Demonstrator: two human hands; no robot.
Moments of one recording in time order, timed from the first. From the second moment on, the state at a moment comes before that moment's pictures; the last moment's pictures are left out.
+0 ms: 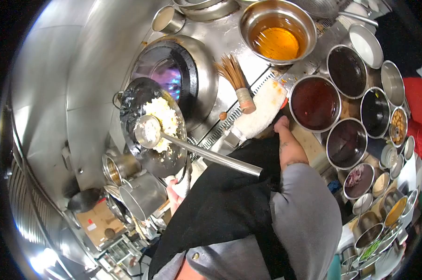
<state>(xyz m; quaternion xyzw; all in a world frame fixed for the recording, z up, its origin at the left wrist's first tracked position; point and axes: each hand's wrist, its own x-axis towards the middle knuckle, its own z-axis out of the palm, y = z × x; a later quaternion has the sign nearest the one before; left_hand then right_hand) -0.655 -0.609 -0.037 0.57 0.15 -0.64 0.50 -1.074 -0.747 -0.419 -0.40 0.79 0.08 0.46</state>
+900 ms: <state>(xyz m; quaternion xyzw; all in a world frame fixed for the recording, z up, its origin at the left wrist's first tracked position) -0.655 -0.770 -0.044 0.36 0.06 -0.68 0.64 -0.766 -0.999 0.144 -0.61 0.10 -0.55 0.57</state>
